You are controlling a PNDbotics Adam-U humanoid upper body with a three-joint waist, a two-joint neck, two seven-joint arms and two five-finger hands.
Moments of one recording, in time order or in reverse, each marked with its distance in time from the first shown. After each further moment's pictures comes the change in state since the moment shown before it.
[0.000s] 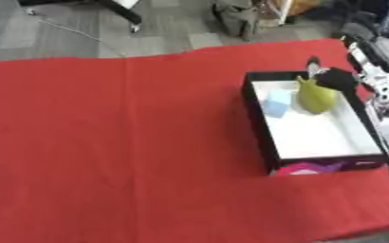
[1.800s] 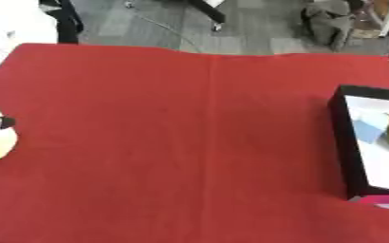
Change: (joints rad) left arm -0.121 0.304 0.060 0.403 -0.199 0.311 -1.030; right arm -0.016 -0.005 0.067 -0.087 -0.200 -0.116 -0.096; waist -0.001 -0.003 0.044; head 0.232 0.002
